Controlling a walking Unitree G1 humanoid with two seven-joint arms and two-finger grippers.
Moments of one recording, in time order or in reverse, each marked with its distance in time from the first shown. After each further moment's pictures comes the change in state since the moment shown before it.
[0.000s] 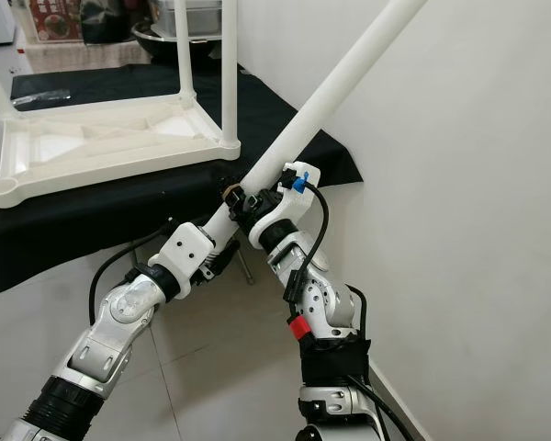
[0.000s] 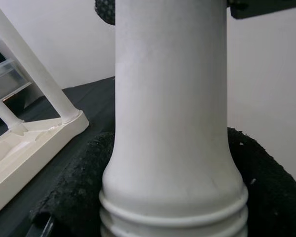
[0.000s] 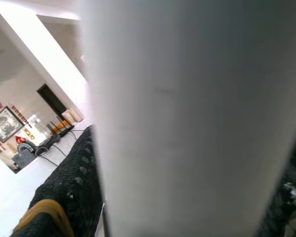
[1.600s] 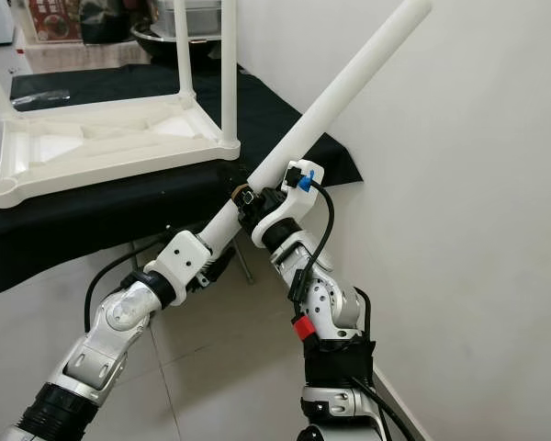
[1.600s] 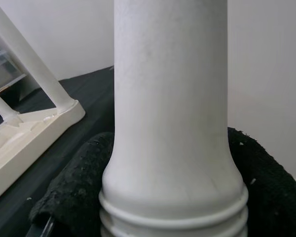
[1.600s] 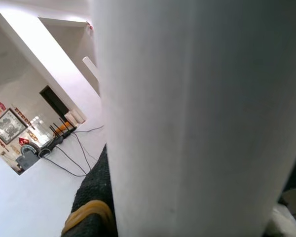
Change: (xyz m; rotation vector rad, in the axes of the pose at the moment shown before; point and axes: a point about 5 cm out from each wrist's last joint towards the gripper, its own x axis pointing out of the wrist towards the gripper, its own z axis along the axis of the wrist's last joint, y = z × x) left arm -0.007 -0.003 -0.009 0.001 0.039 -0.026; right arm -0.003 -0.002 0.003 0.010 -0.004 0.003
